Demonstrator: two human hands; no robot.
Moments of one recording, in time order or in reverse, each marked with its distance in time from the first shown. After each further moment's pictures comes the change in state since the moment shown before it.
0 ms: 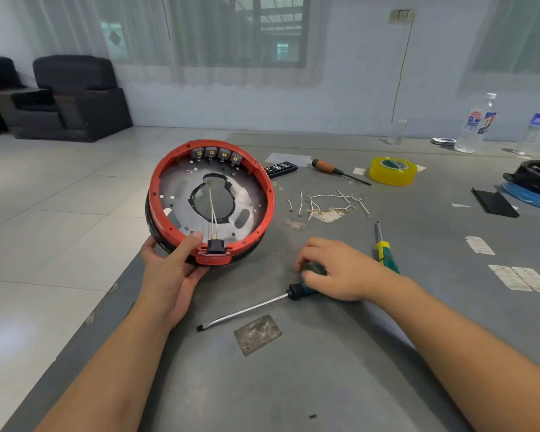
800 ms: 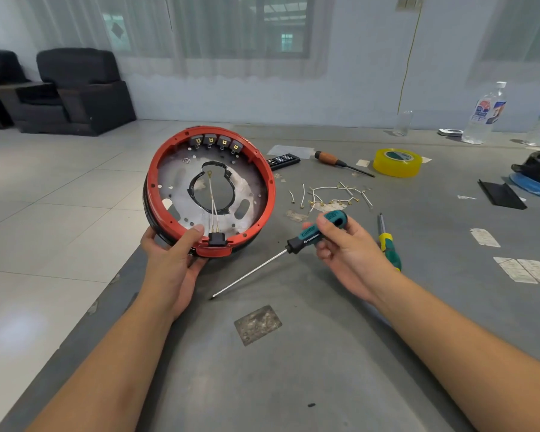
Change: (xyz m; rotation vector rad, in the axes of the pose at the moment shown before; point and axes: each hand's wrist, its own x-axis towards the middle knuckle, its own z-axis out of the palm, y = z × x) left_hand -0.006 -0.001 0.004 0.005 0.009 0.040; right_hand -0.004 -0.013 0.012 1.691 0.450 0.293
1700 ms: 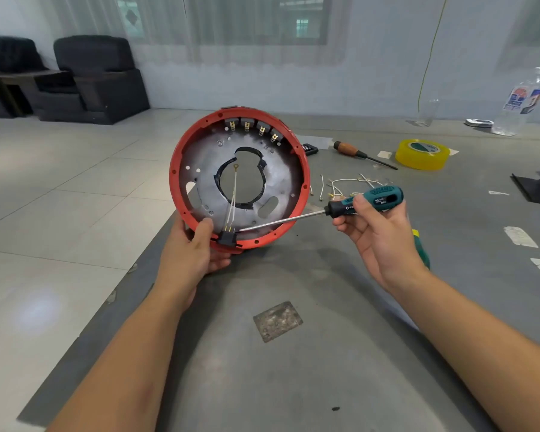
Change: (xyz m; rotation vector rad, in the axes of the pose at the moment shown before) left_hand -0.002 0.008 -0.004 0.549 -0.034 0.092; right_hand 0.010 -0.003 0.008 0.037 0.061 -0.341
